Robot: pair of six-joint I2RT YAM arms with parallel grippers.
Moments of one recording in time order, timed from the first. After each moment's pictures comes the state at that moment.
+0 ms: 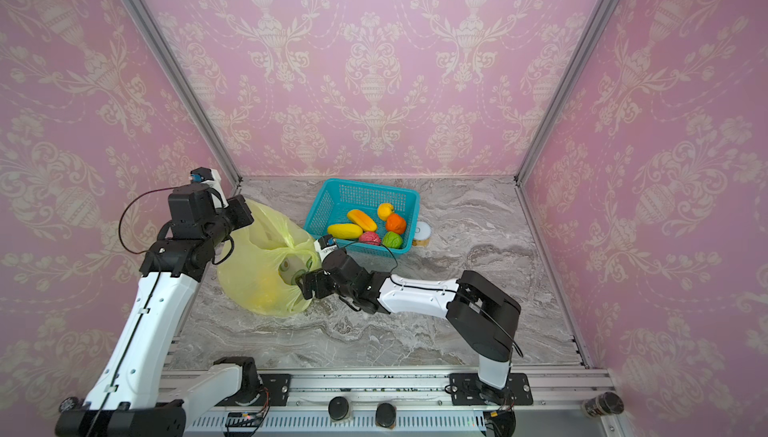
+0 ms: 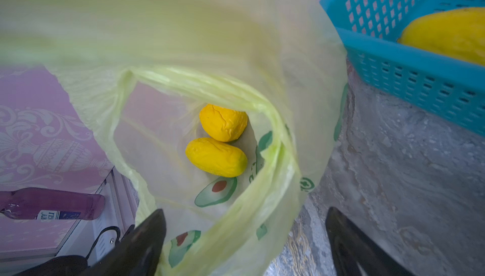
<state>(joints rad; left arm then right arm) 0.01 1.08 1.24 -0.61 -0.03 -0.37 1.06 1.79 1.12 0.18 0.02 0.63</state>
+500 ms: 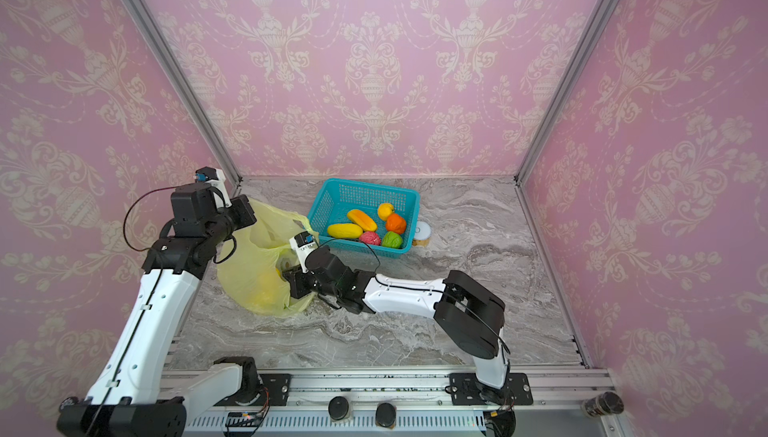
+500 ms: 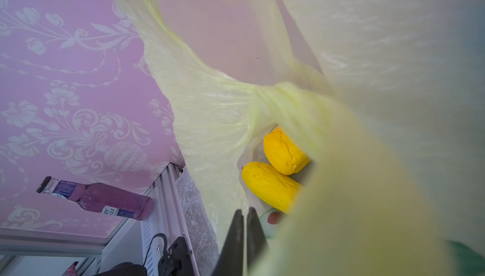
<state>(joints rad) 0.01 1.10 1.23 -0.61 0.02 -0.37 1.11 1.88 1.30 0.25 -0.03 0.59</state>
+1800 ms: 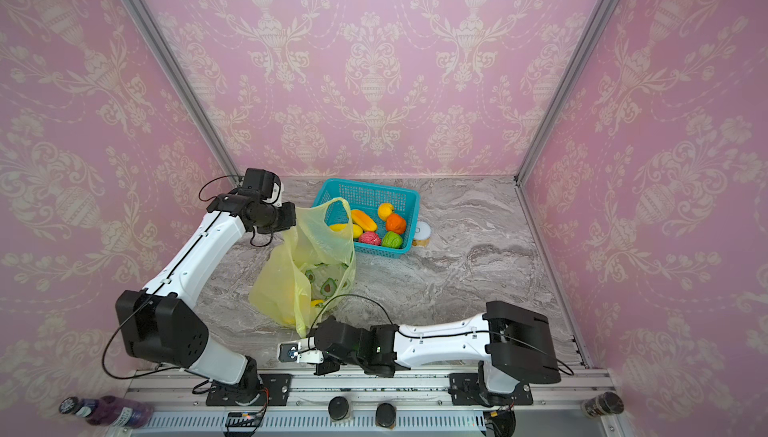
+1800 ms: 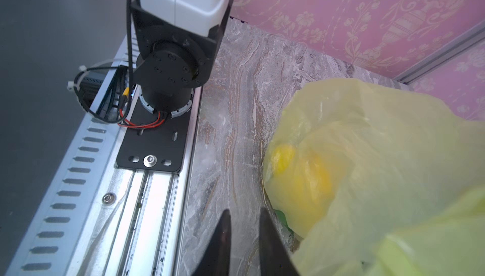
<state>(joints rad) -0.14 1.54 1.45 -0.89 0.08 -0.35 1.44 1.60 0.95 0.10 0.12 -0.38</state>
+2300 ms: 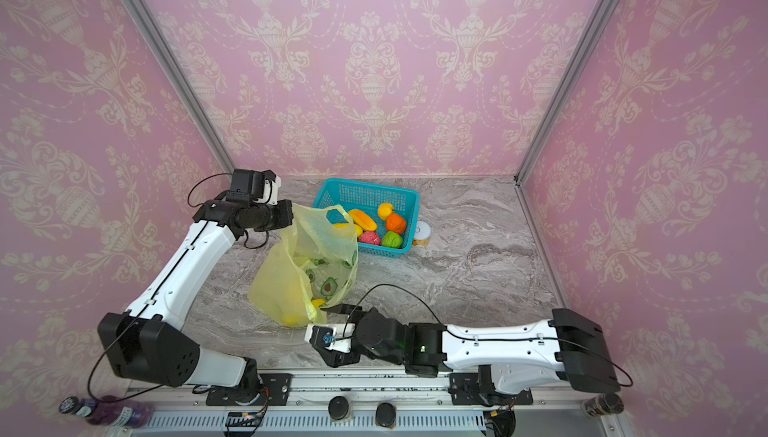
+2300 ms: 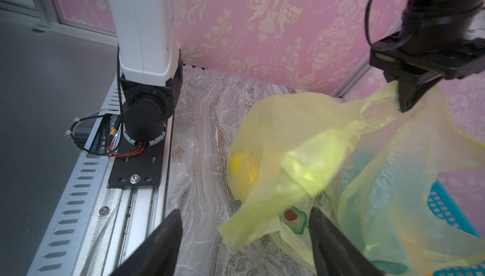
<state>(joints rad) -0.14 1.43 1.40 -0.83 0.15 -0.31 1.37 1.18 0.71 0.18 0.20 -0.31</state>
